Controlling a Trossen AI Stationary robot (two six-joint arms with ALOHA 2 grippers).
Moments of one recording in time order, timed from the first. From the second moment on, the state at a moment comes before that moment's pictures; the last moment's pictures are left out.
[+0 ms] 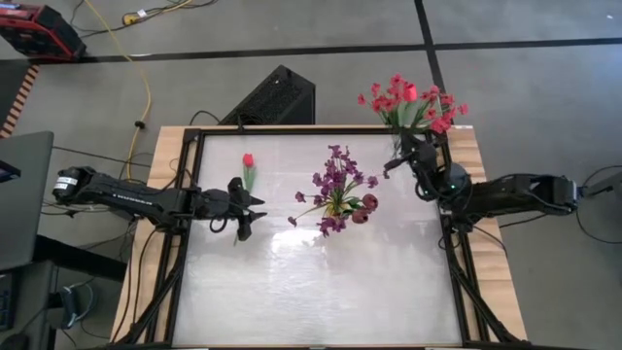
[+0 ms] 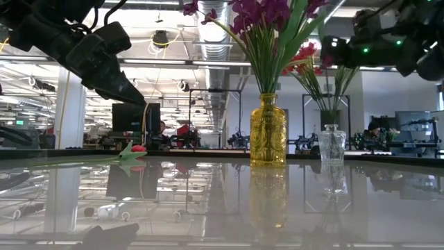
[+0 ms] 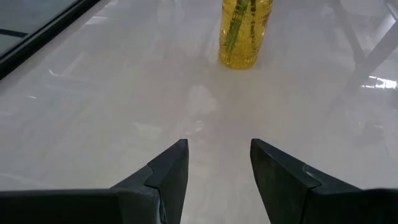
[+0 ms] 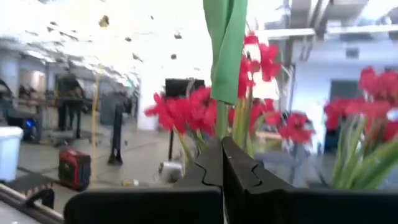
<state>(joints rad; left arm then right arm) -0.05 0.92 0.35 0.04 -0.27 -0.19 -0.33 1.04 0.15 1.37 0.74 -0.40</state>
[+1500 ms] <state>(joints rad) 0.03 0.92 0.35 0.08 -0.27 -0.19 -0.50 1.27 0.12 1.56 0.69 -0.42</state>
